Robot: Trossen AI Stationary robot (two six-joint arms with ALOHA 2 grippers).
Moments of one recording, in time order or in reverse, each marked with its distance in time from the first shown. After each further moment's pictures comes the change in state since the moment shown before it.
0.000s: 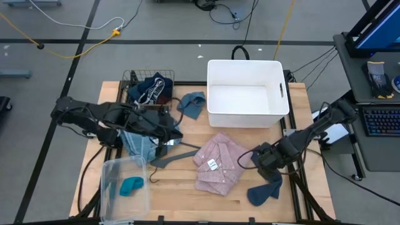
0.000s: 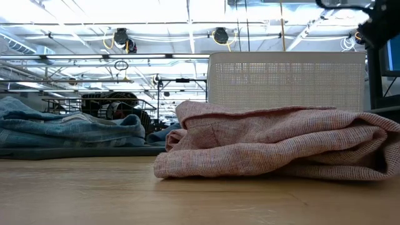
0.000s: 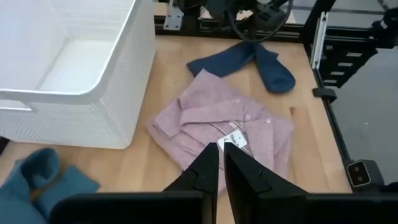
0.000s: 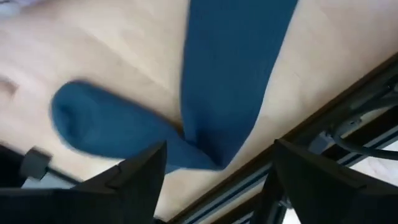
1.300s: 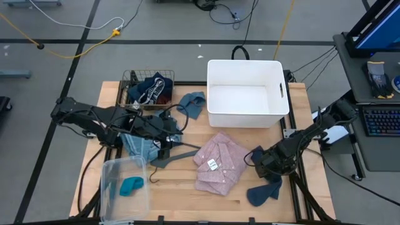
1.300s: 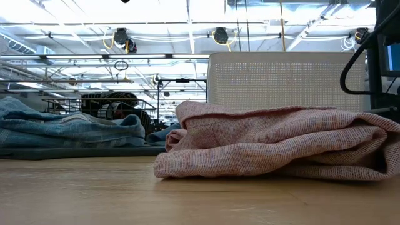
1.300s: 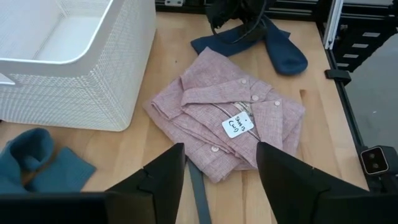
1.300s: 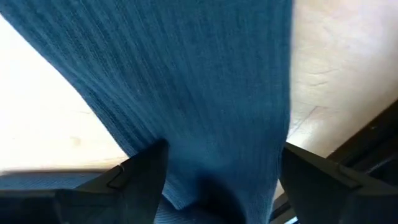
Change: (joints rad) left arm -0.001 0.000 -0.103 0.042 -0.008 -0.021; right arm -0.001 0.000 -0.468 0.611 -0.257 0.507
